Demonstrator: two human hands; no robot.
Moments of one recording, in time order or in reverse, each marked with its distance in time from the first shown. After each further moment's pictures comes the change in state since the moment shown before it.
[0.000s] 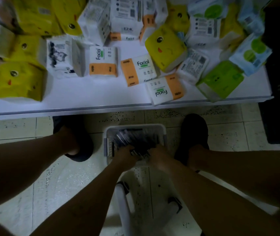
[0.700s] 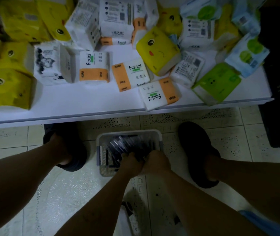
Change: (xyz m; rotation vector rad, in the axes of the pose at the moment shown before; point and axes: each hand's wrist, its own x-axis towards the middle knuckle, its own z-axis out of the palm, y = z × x) left_hand 0.036 0.012 0.047 0.067 0.014 -0.105; right_hand 0.006 0.003 0.001 0.196 0.228 0.123
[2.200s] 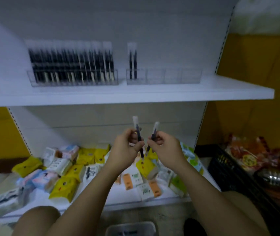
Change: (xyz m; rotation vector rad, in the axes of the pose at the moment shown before) left_hand -0.372 0.197 -0.249 -0.455 0.784 1.078; right_hand -0.328 -0.097 -0.281 0.511 0.873 -0.946
